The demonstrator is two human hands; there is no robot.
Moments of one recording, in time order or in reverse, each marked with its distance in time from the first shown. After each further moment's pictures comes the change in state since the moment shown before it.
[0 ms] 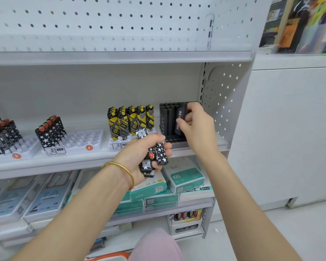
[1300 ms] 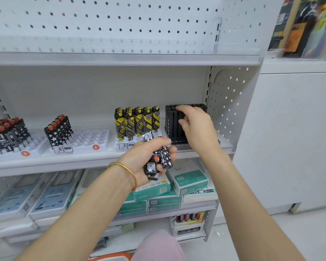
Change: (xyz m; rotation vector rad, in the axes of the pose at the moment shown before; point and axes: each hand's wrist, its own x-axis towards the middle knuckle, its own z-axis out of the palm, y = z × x) left_hand -0.003 0.002 -0.005 0.002 -0.029 -0.045; right_hand 0.012 0.000 0.009 -0.224 -0.043 -0.191
